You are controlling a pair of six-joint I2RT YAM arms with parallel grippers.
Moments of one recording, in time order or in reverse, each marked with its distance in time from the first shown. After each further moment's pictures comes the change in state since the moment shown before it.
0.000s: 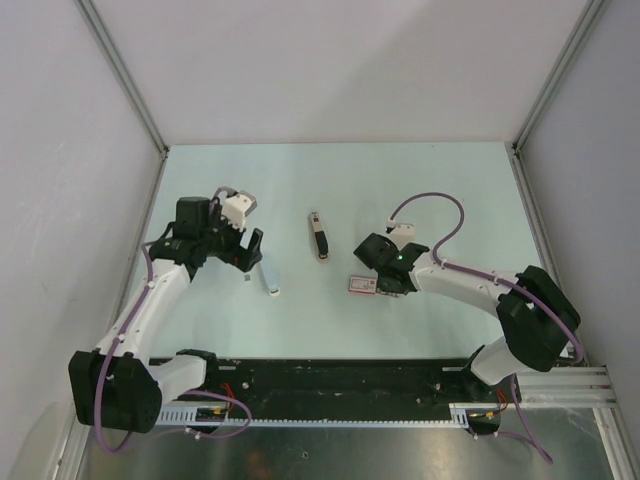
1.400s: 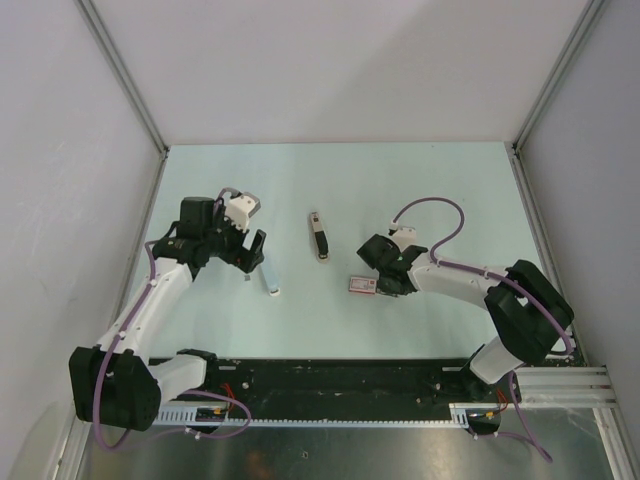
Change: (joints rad) left arm -0.026 0.013 0.000 0.000 -0.016 0.000; right arm -0.048 0.046 -0.061 0.113 -0.031 -0.003
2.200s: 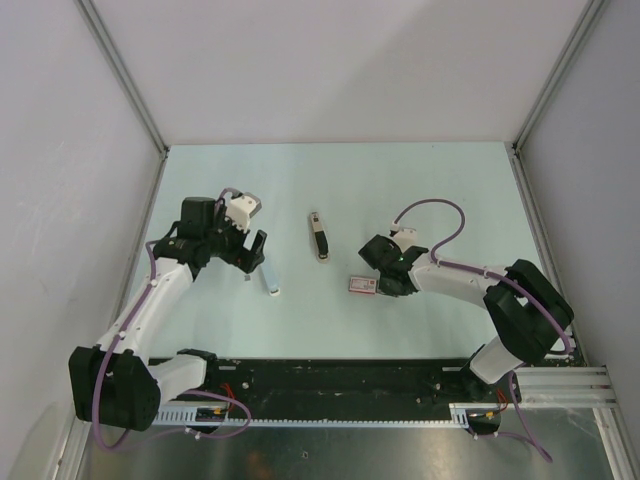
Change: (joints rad) left arm -0.008 0.000 0.000 0.000 -0.008 0.000; right arm -0.011 0.002 -0.015 0.018 -0.018 -0.003
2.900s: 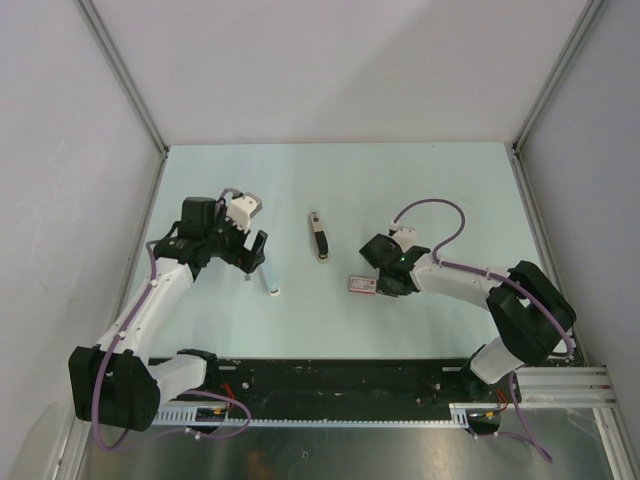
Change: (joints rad) left arm -0.005 0.000 0.000 0.000 0.000 0.000; right arm -0.002 -0.004 -0.001 0.015 -0.027 -0.009
